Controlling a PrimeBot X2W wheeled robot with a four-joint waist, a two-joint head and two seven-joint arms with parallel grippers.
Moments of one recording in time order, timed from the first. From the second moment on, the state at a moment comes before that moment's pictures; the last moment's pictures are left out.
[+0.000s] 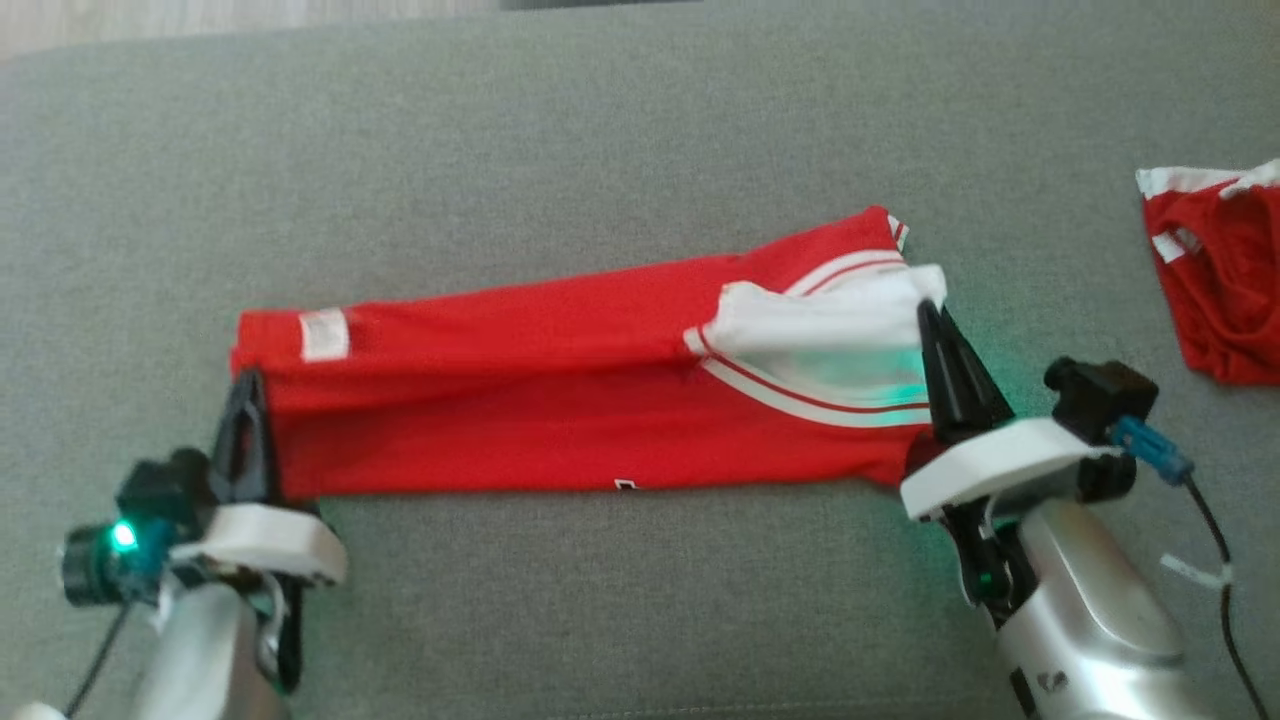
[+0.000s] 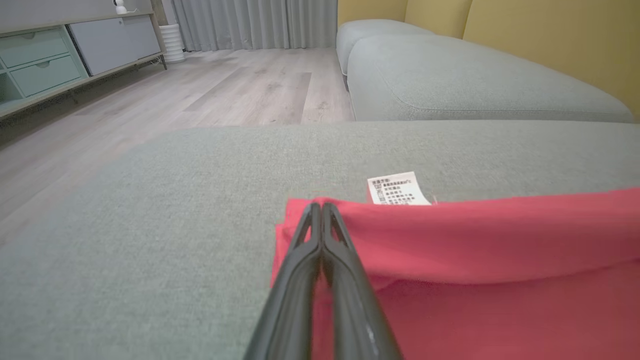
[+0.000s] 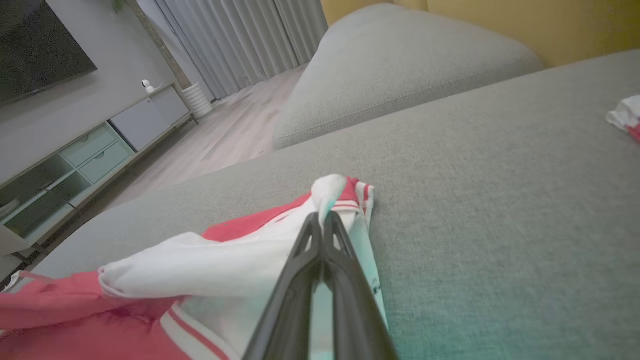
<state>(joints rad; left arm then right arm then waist) -0.33 0.19 -0.06 0.59 -0.22 -0.03 -0.26 -0.38 -0.09 0.25 0.59 0.46 0.13 -0.25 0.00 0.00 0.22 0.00</state>
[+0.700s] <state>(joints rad) -0.04 0.06 0.02 0.44 -0.08 0.07 -0.26 -0.19 -0.06 0.06 0.58 0.28 0.13 -0.25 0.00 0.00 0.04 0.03</state>
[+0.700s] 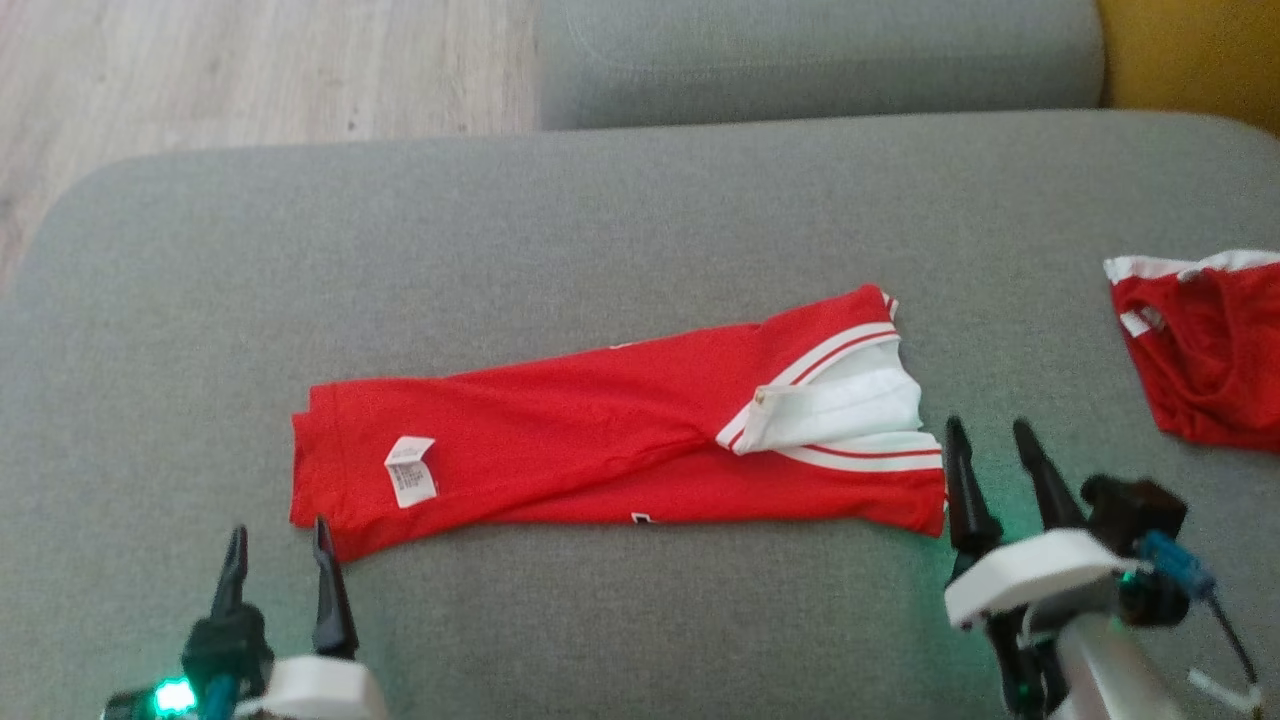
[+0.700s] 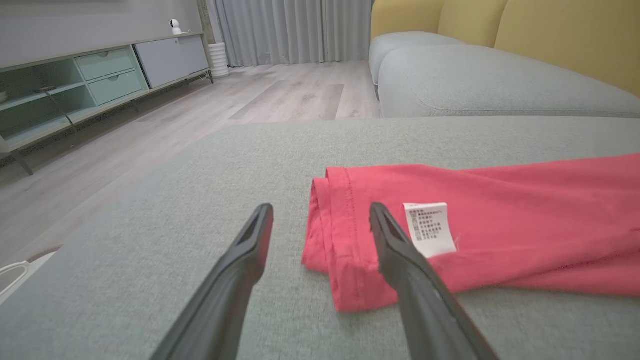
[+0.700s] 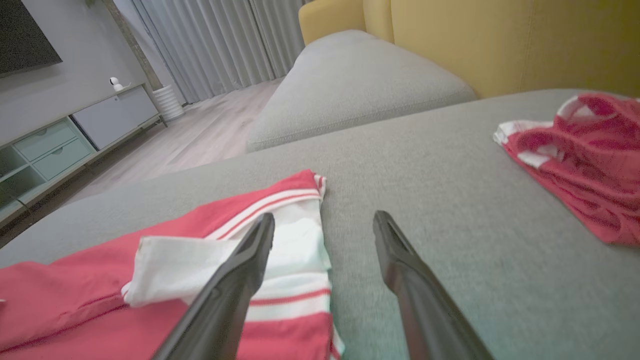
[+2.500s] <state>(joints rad) -0.06 0.05 -0.07 0.49 -0.13 -0.04 -0.26 -0.44 -0.10 -0.13 0.82 0.14 0.13 -0.26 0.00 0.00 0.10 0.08</state>
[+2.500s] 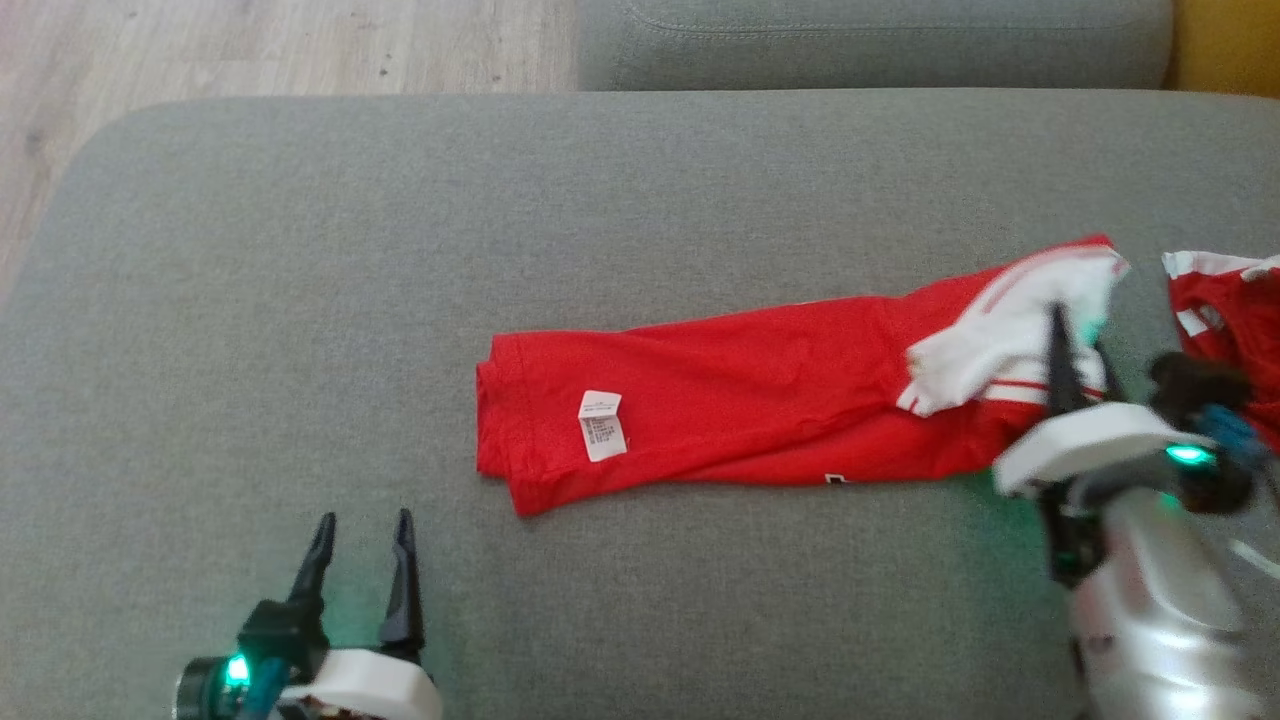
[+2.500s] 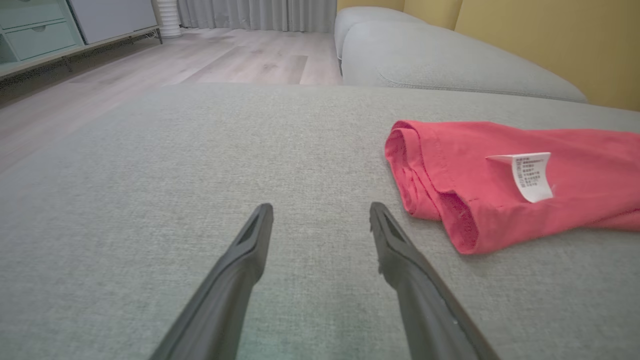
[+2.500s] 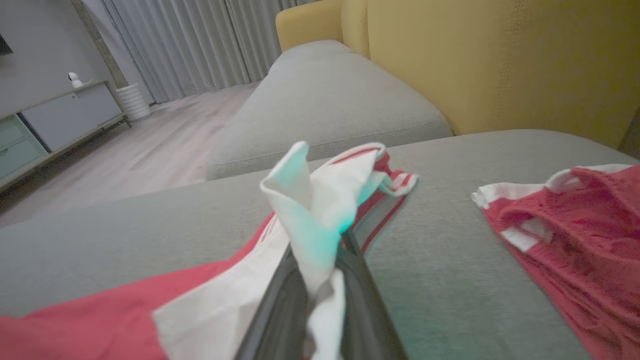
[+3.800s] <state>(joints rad) -0.05 0.05 -0.20 0.46 -0.14 0.02 -0.26 -0.45 -0.06 0.29 0.74 0.43 0.13 -0.26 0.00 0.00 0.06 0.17</state>
